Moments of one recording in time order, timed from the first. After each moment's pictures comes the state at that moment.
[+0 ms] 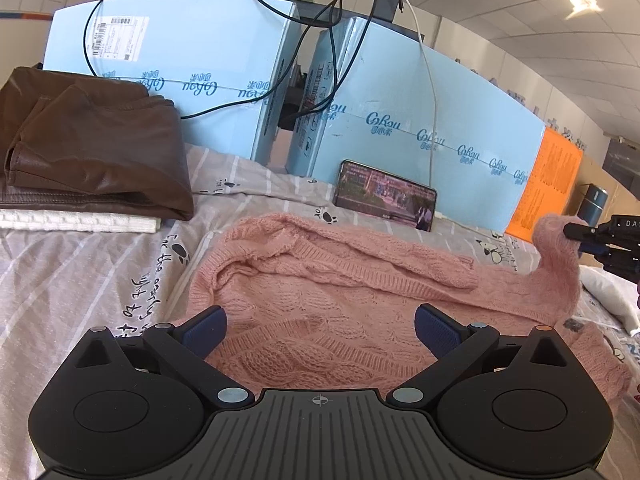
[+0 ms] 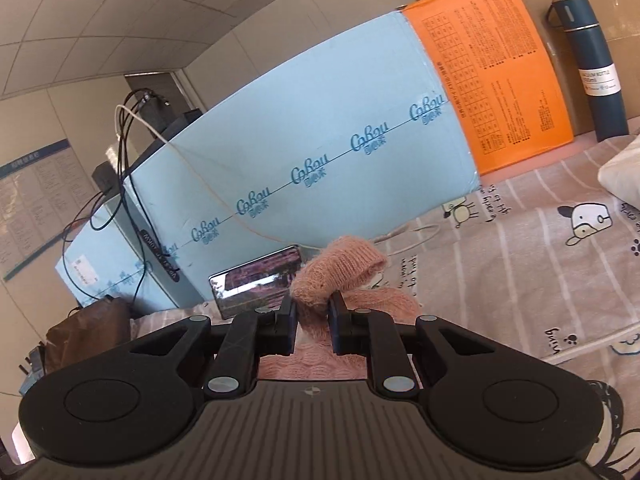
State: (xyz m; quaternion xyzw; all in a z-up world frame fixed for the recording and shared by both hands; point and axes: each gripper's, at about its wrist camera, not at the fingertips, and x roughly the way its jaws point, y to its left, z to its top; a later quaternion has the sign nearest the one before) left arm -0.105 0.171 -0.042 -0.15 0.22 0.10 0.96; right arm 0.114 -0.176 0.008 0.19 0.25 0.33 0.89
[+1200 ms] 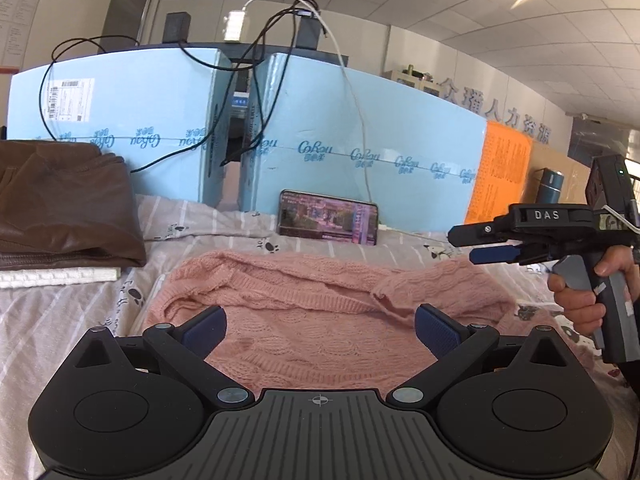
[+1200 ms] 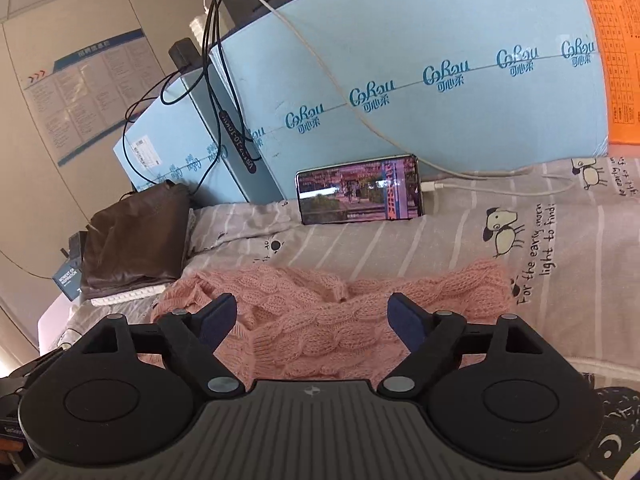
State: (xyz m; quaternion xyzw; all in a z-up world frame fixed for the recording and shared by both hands) left arm -0.116 0.115 -0.014 -0.08 0.18 0.03 0.98; right arm 0.113 -0.114 -0.002 0.08 0.31 0.45 0.84
